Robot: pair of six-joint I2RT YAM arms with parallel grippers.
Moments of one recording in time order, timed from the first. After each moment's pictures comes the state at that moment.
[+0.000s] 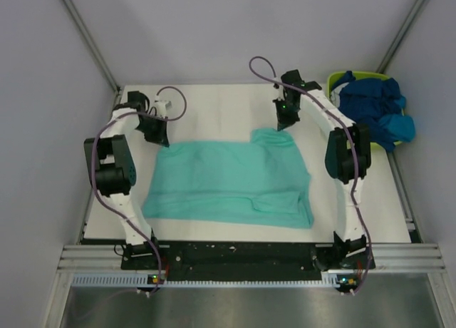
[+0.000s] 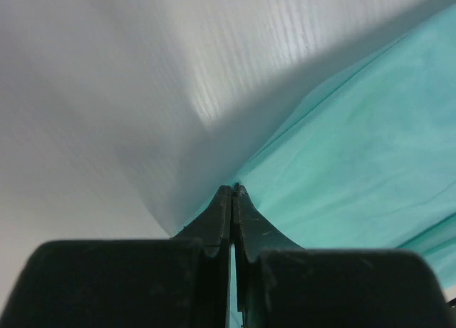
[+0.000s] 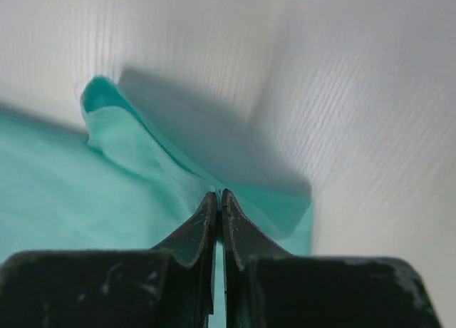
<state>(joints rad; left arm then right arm) 0.11 2.06 1.59 -0.81 0.44 0.33 0.31 2.28 2.04 -0.91 -0.11 0.11</state>
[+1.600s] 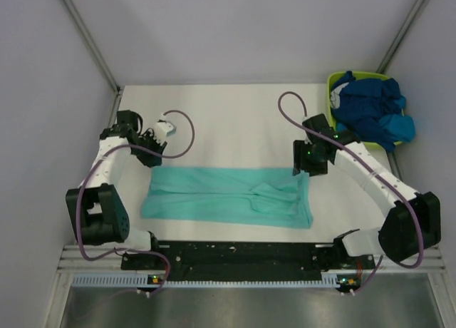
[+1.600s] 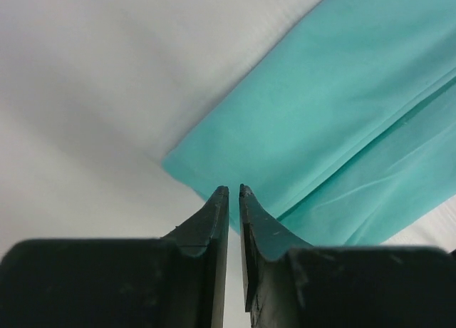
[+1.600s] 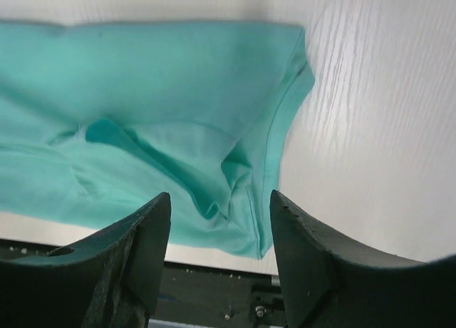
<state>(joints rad) 0.13 1.43 1.14 -0.89 0.44 0.82 0.40 1.30 1.07 -0.96 0.00 0.42</state>
